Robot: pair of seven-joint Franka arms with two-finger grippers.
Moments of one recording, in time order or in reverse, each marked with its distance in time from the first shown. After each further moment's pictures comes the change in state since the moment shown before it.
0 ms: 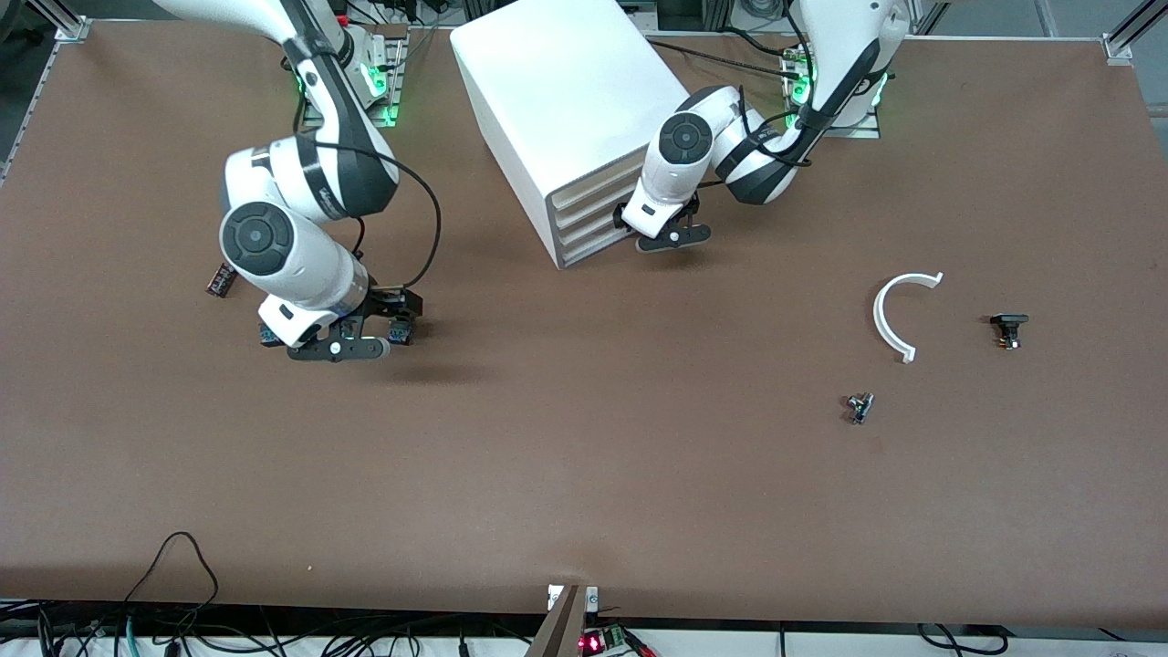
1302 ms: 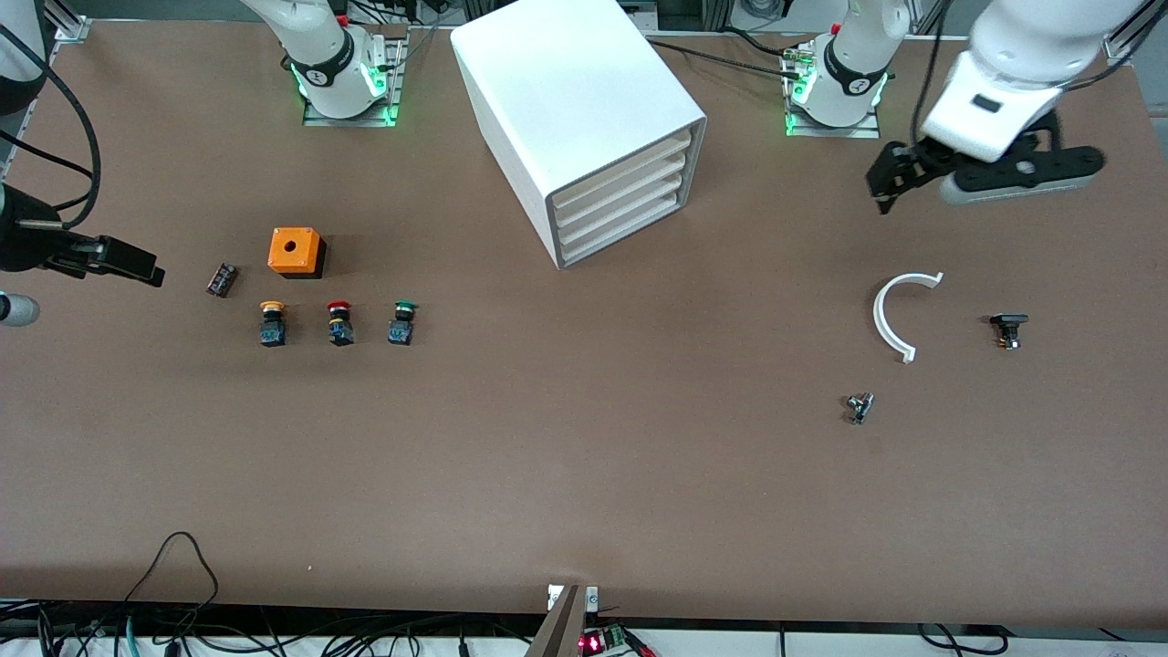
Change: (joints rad) left arm 0.349 -0.532 0.231 0.492 -0.002 -0.838 0.742; right arm -0.479 -0.125 0.136 0.335 -0.080 -0.392 -0.172
